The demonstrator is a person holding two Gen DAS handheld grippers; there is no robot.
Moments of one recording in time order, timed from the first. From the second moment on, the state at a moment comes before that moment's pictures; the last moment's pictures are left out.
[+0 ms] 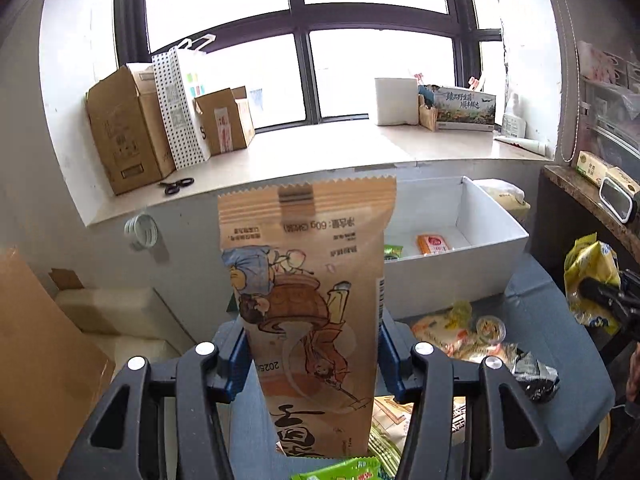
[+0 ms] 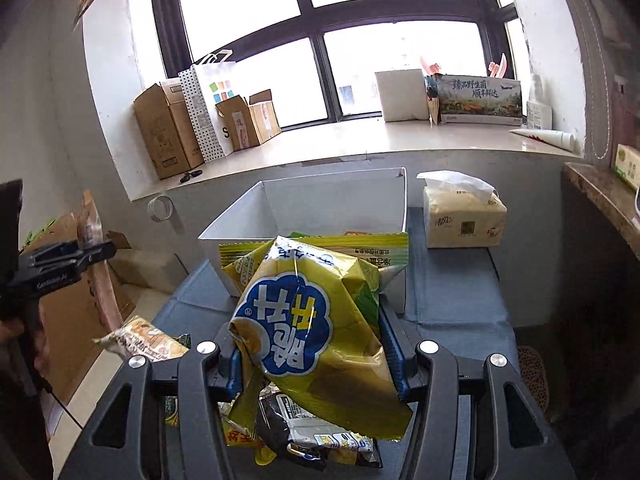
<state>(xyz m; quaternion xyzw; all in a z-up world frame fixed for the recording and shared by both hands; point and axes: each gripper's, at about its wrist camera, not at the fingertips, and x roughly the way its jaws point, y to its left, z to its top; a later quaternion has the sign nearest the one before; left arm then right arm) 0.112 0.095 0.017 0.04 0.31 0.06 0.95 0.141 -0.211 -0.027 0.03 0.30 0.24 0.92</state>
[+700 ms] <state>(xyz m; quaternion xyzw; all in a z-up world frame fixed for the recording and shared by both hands) 0.310 0.058 0.042 0.05 0.32 0.03 0.95 0.301 -0.152 -0.007 0.02 0.33 0.22 0.91</state>
